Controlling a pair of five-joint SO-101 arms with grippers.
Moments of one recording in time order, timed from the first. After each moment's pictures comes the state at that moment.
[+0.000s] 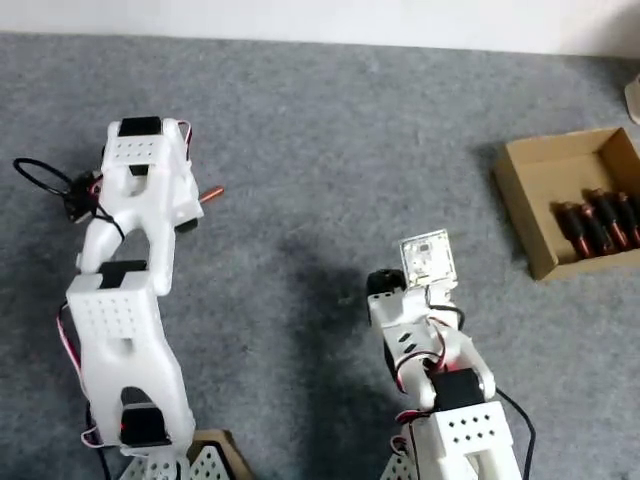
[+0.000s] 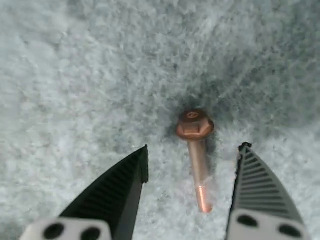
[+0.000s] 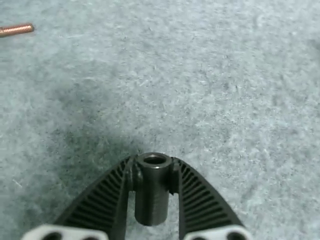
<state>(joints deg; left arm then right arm) -10.8 37.0 -22.8 81.2 117.2 -16.6 -79.9 88.0 34.5 5.4</state>
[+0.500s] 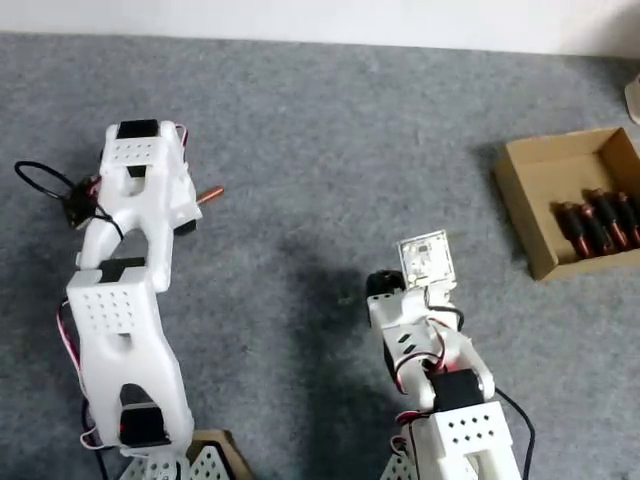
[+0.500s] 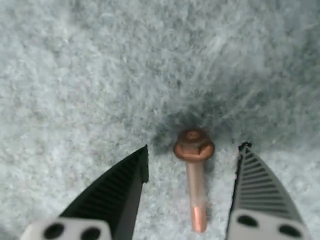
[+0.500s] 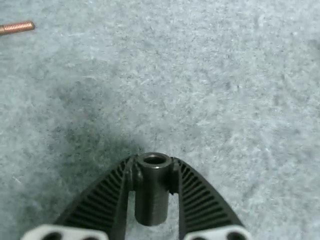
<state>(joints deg) -12.4 39.1 -23.3 81.2 119.4 -16.8 -80.1 89.2 34.5 5.8</state>
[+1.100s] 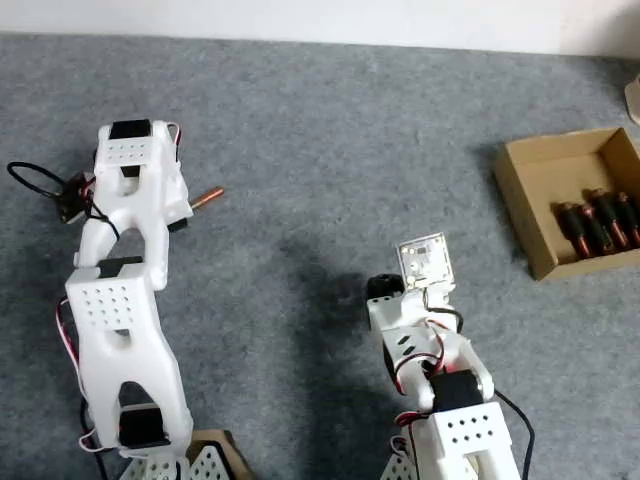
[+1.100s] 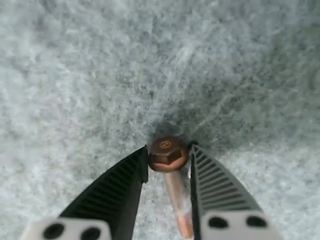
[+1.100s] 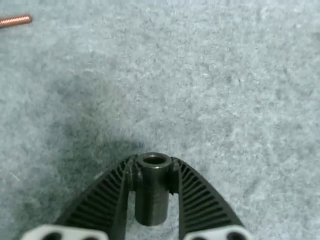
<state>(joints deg) -12.5 43.0 -26.2 80.8 114.6 -16.8 -80.3 89.5 34.5 5.8</state>
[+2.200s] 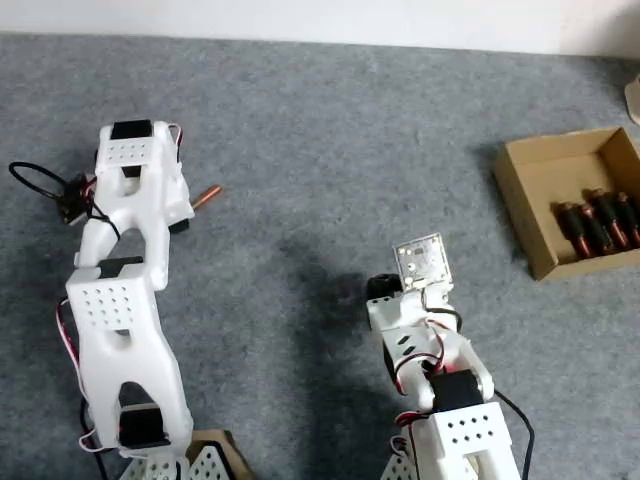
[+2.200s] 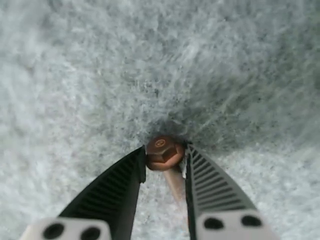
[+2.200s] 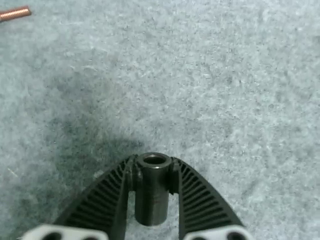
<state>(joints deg) -12.4 43.2 -26.0 80.8 116.3 -16.8 -80.3 89.5 34.5 7.3</state>
